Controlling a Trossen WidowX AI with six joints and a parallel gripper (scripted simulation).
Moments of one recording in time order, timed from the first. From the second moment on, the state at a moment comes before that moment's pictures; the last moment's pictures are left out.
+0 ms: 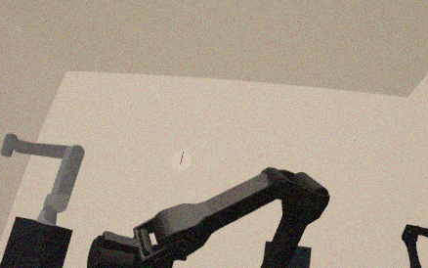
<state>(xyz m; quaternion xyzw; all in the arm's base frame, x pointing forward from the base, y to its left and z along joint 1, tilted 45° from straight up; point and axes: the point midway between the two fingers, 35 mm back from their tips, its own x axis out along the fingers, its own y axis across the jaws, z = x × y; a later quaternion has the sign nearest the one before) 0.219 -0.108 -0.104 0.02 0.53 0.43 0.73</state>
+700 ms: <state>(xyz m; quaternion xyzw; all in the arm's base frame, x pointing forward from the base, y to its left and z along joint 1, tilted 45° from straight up) 0.214 -0.121 -0.090 0.03 0.53 0.43 0.73</state>
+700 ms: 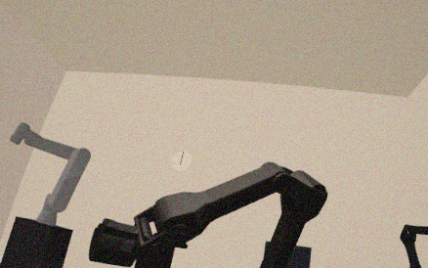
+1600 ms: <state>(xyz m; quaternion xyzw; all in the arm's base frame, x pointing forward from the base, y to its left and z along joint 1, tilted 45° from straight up) 0.217 -0.116 -0.048 0.06 0.55 0.40 0.73</state>
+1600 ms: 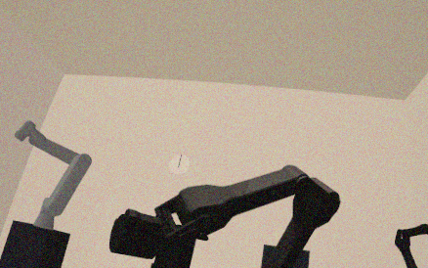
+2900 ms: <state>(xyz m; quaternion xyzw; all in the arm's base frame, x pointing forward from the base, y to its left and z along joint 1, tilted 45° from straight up) 0.218 -0.030 -0.007 0.17 0.60 0.33 0.71</state>
